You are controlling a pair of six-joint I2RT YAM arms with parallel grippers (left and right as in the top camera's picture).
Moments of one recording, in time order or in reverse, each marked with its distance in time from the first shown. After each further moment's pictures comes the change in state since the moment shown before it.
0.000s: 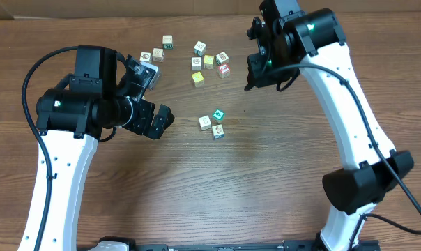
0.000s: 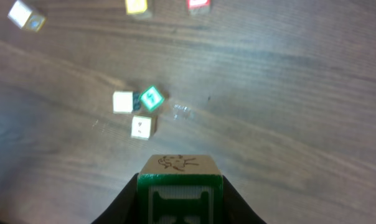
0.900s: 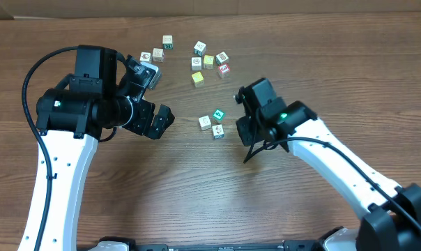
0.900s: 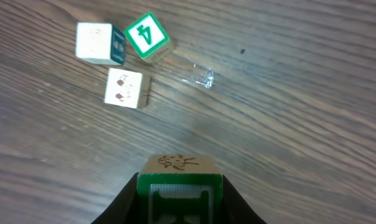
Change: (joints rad) left arm 0.000 0.000 0.000 0.000 0.003 0.000; right arm 0.160 -0.379 -1.038 0.765 0.114 0.081
